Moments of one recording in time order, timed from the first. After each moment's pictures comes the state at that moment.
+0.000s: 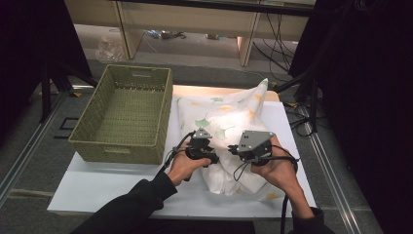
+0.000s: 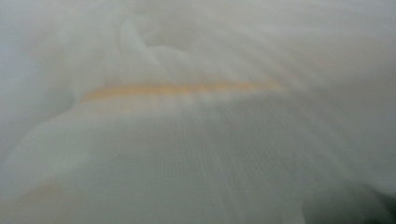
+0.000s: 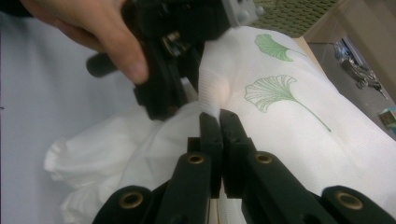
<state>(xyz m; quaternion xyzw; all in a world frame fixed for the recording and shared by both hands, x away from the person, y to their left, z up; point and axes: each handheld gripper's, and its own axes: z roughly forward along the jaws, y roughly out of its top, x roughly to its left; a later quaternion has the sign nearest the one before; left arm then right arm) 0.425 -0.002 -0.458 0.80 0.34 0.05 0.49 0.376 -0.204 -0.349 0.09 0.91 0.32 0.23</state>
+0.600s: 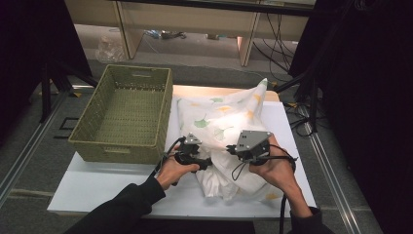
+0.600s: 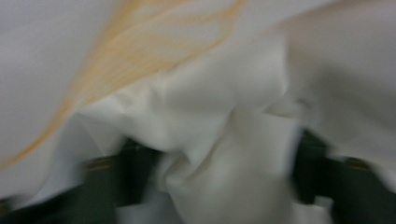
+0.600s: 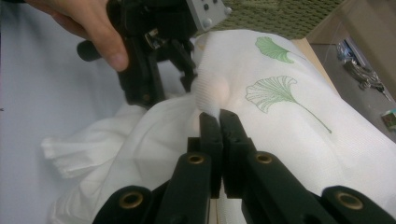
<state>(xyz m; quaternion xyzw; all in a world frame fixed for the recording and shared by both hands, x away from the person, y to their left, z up) 0.430 0.013 -0.479 0.81 0.34 0.06 0.47 0.378 -0.202 -0.350 0.08 0.92 0.32 0.23</state>
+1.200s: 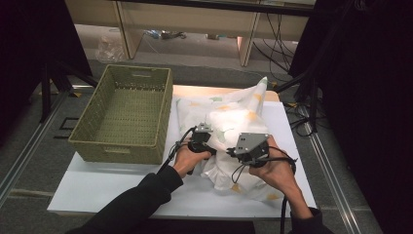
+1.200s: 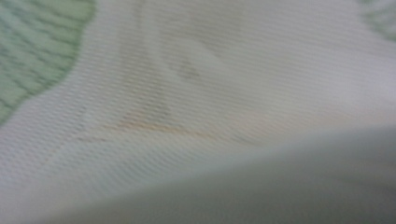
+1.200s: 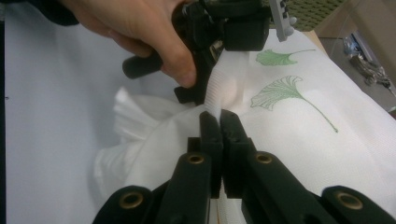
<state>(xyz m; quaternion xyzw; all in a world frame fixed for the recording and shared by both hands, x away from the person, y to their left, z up) 0.457 -0.013 -0.470 0.79 0.35 0.05 0.49 0.375 -0.201 -0.355 0.09 0.92 0.31 0.22</state>
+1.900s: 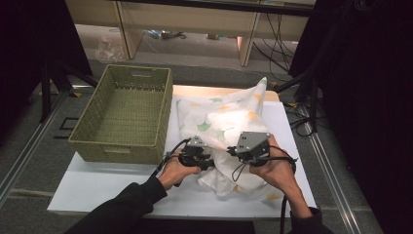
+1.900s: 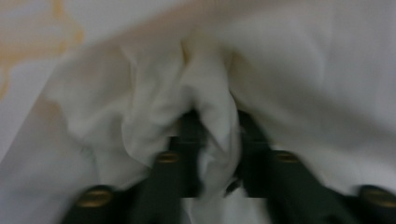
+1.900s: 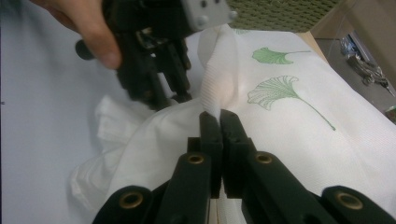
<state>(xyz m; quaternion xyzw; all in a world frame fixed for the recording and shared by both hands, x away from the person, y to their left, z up) 0.429 0.001 -0.479 0.82 0.31 0.01 0.48 0.377 -0.203 -0.354 0.09 0.92 0.31 0.23</state>
